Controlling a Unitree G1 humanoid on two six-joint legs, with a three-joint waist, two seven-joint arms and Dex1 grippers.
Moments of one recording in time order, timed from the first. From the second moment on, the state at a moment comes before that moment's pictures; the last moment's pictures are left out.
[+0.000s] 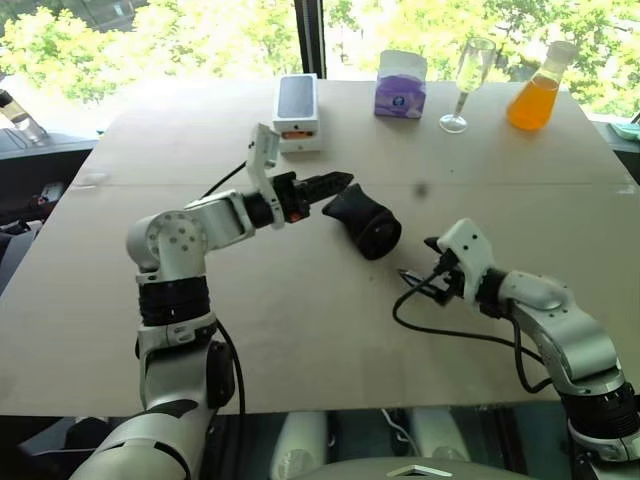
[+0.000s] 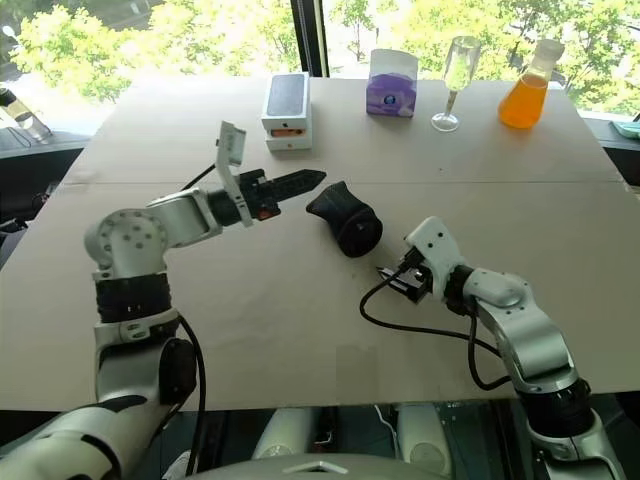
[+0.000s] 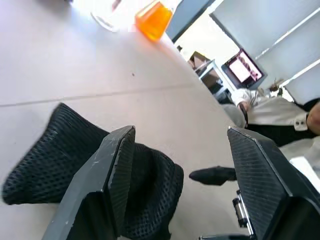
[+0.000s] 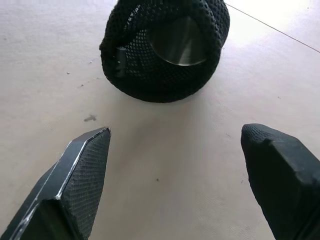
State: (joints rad) left arm -0.72 0.41 0.31 0.00 -0.85 1.19 -0.54; right arm -0.22 -0.45 0.12 -0.46 0.22 0.74 0.62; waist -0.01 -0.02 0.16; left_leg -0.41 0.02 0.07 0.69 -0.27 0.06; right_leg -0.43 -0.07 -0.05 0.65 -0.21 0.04
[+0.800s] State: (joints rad) left arm -0.31 0.63 0.18 -0.26 -0.76 0.85 -0.87; right arm -0.37 -0.34 0.28 -0.23 0.21 0.61 0.67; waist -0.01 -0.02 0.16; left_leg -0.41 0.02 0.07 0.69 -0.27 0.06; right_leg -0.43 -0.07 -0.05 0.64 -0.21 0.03
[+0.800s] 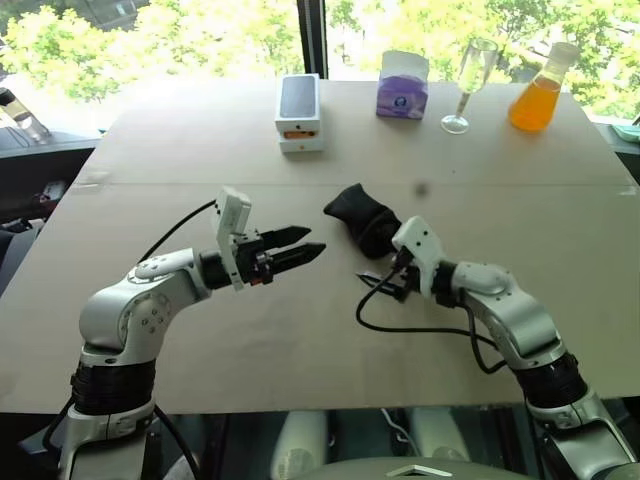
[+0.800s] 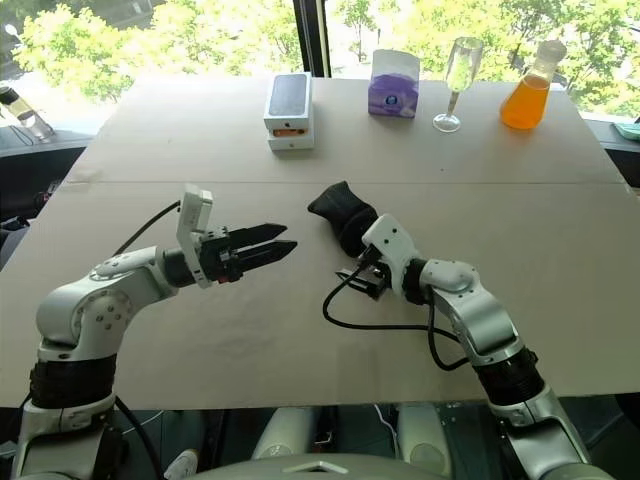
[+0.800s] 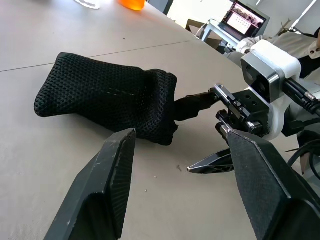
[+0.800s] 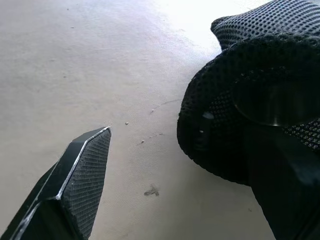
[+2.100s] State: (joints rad) left arm -0.71 0.32 -0.11 0.12 -0.44 0.80 -0.70; right arm -0.39 -0.38 0.30 -0.16 0.24 0.56 0.74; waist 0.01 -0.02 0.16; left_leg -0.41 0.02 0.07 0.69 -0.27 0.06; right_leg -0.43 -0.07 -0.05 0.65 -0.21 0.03
